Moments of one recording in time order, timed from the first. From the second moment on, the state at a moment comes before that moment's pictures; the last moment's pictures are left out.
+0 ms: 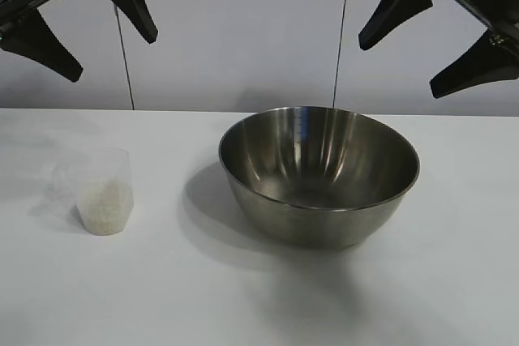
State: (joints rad) left arm -0.23 1.78 -1.48 -0.49 1.00 0.01; right arm 0.06 1.55 -1.13 0.69 0.81 -0.35
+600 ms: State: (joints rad) left arm -0.23 1.78 -1.48 -0.49 1.00 0.01; right arm 0.06 1.58 -1.13 0.36 0.76 -0.22
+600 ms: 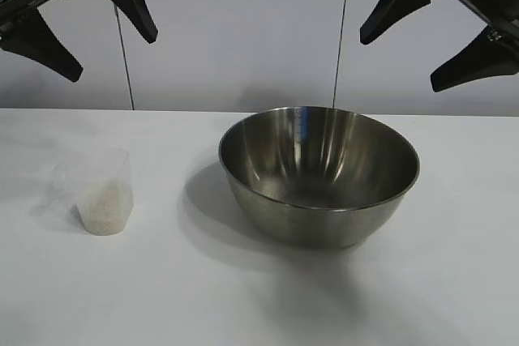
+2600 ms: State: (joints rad) left arm -0.23 1.78 -1.48 -0.49 0.95 0.01; right arm 0.10 1.94 -1.25 0.41 0.72 -0.20
